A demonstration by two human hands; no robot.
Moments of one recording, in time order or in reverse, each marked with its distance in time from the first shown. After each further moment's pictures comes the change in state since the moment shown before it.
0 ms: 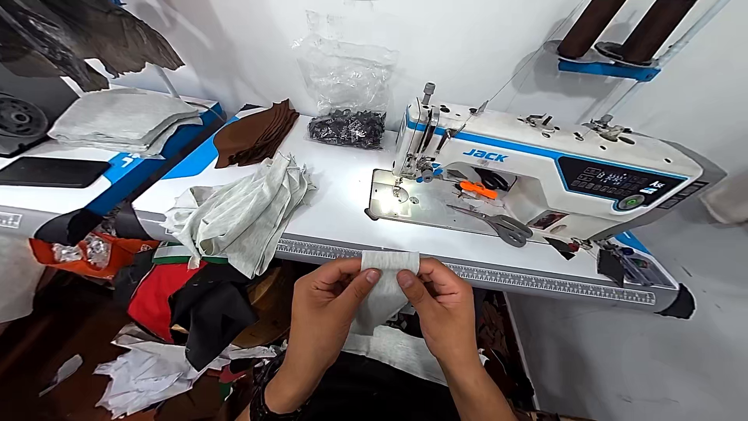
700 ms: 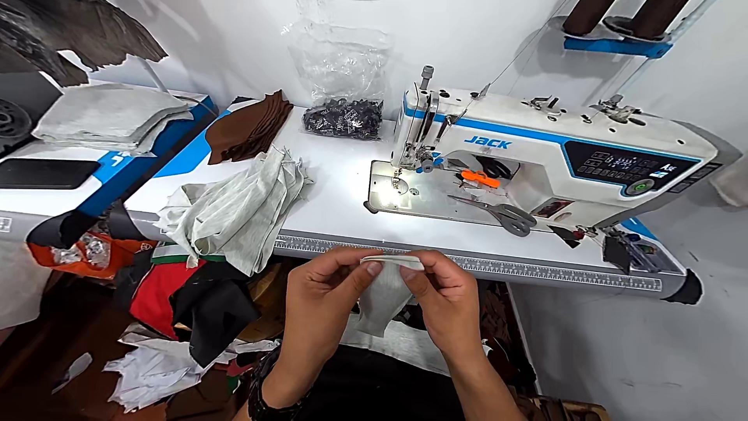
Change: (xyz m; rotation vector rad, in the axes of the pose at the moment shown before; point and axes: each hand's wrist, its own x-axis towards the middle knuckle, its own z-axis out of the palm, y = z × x) left_hand 0.008 0.008 0.000 0.006 -0.043 0.047; right_hand 0.003 0.001 -0.001 -0.031 -0.010 -0.036
